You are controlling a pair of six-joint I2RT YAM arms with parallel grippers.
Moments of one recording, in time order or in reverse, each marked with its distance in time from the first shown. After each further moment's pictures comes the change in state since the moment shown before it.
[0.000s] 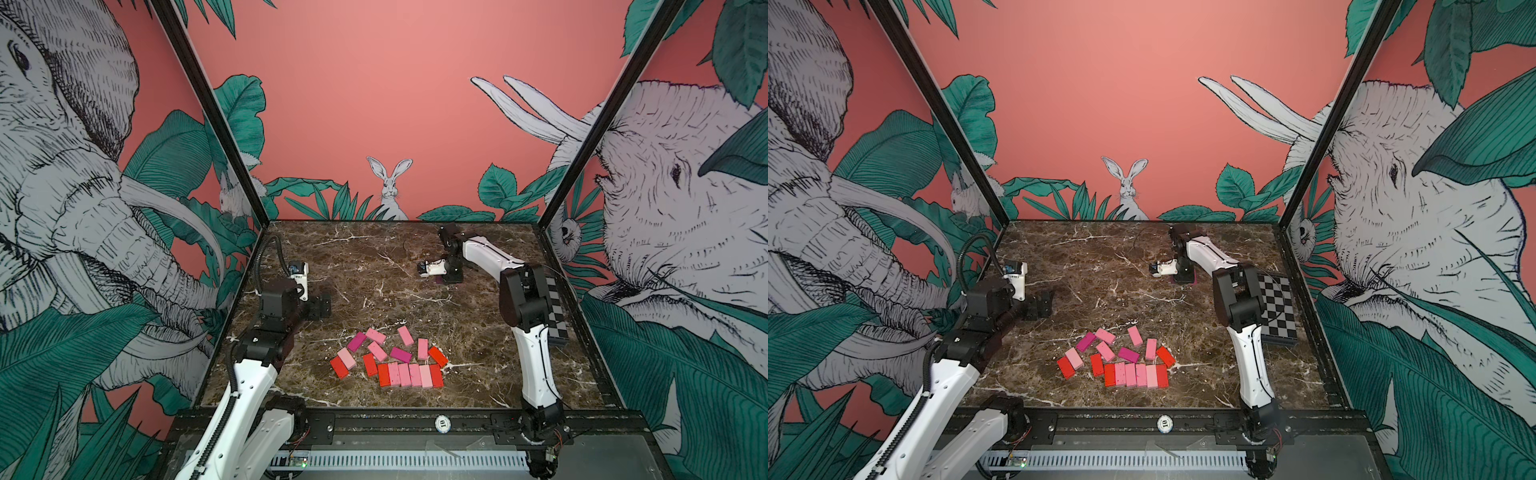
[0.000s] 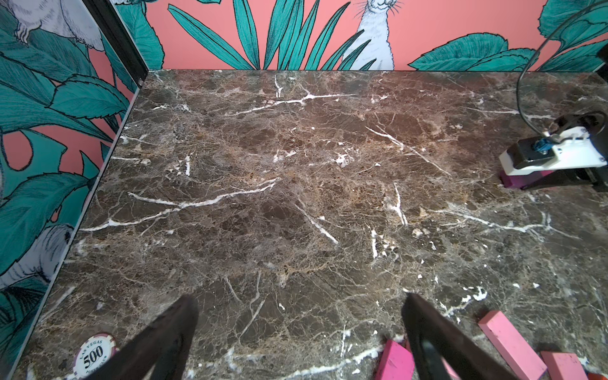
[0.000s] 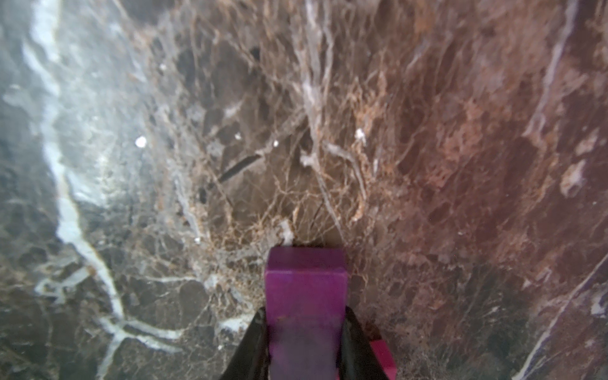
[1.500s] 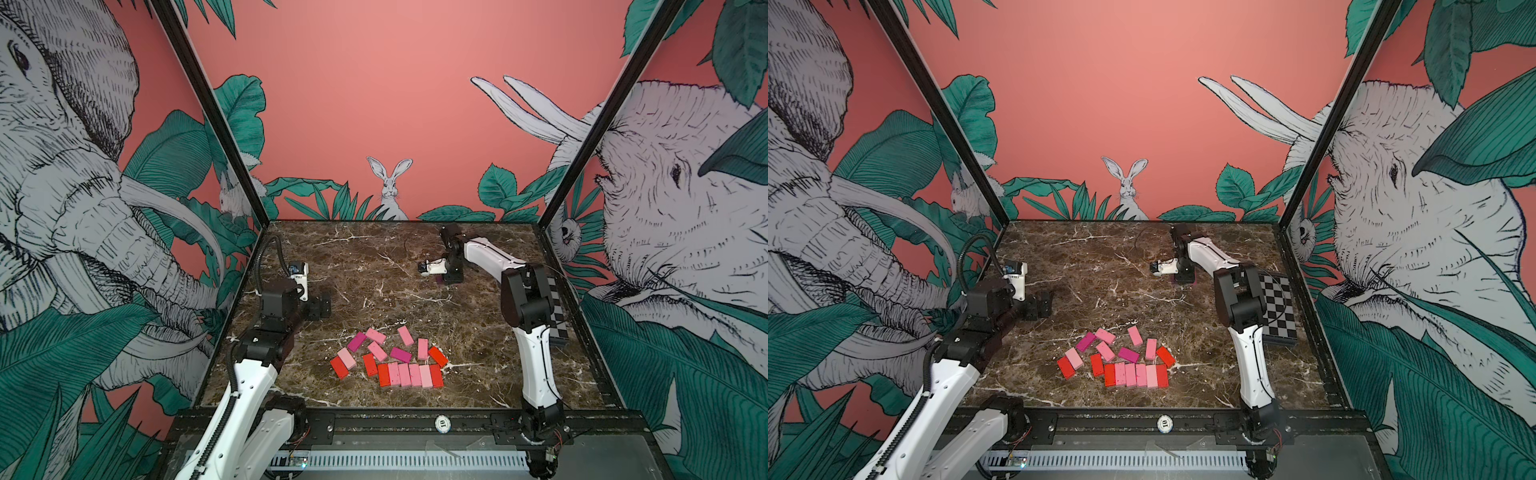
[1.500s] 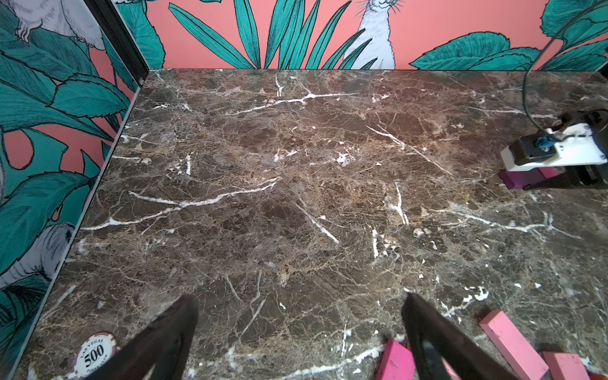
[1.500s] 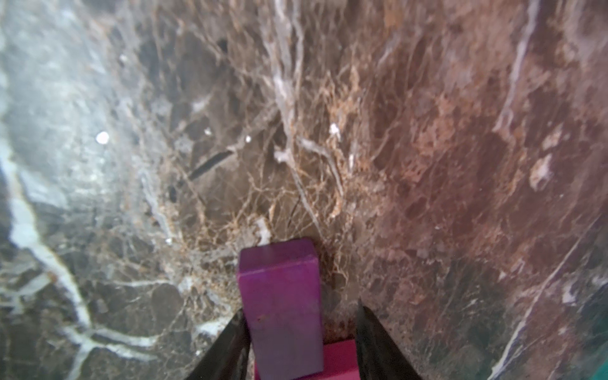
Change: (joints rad) left arm 0.000 0.000 -0.002 0.000 -0.002 0.000; right arm -0.004 -0.015 -0.032 0.066 0.001 0.005
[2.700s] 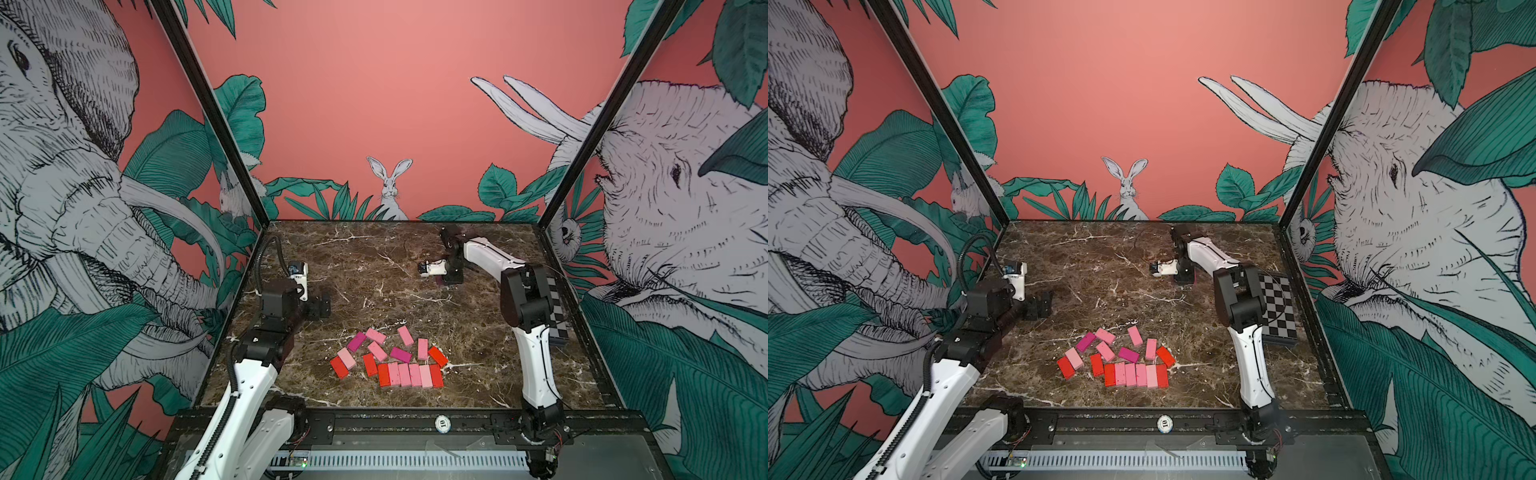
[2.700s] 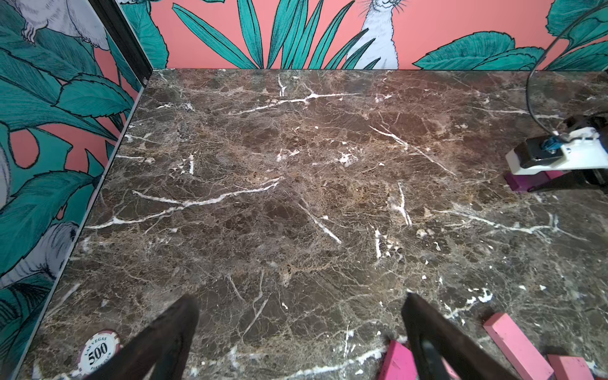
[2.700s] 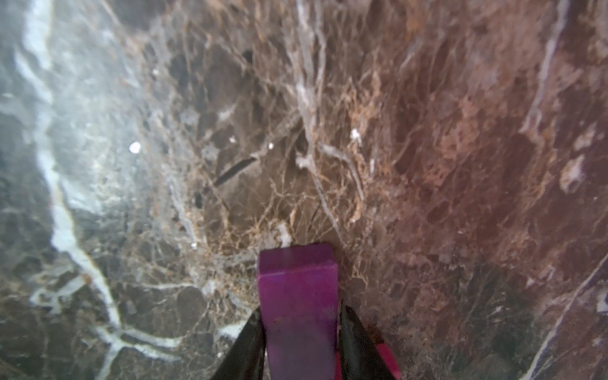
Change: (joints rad) left arm 0.000 0.001 0.000 0.000 -0.010 0.000; right arm -0.001 0.005 0.008 -0.031 -0.013 0.016
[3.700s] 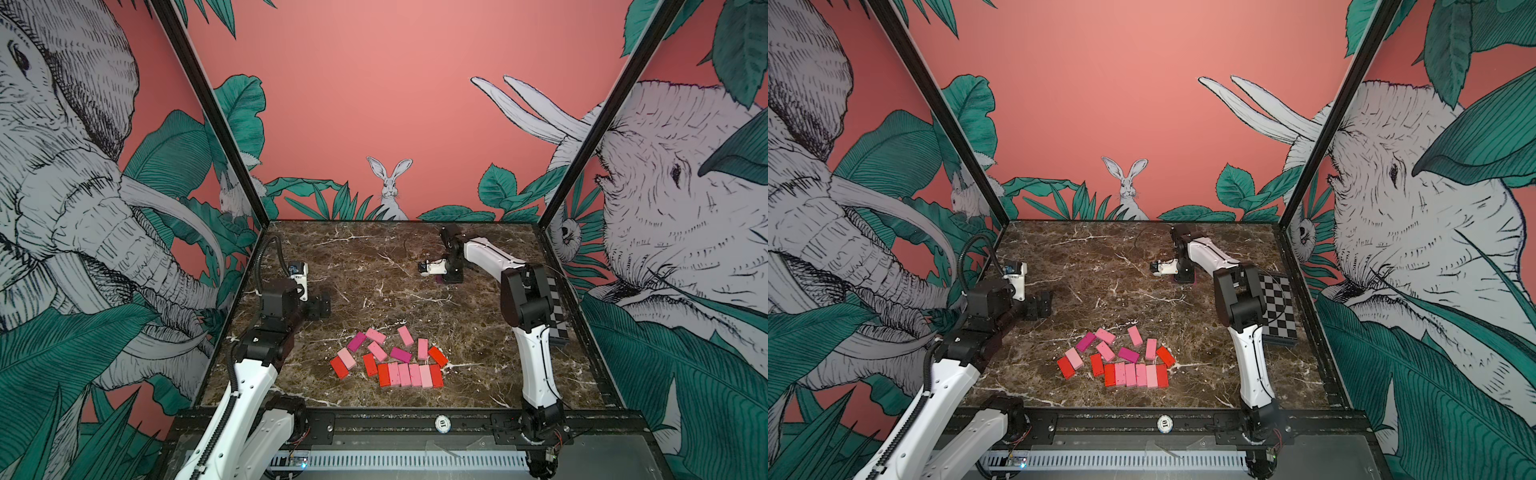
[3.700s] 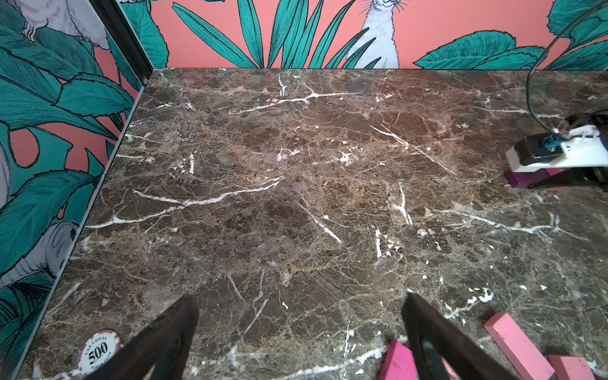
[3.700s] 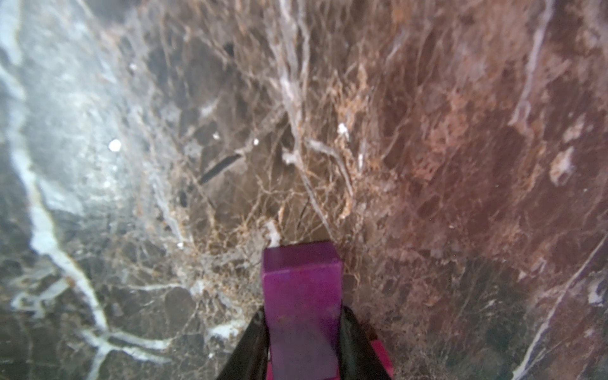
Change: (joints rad) left arm 0.000 0.000 -0.001 0.000 0.000 0.000; right arm -0.002 0.001 -0.004 0.012 0.010 0.020
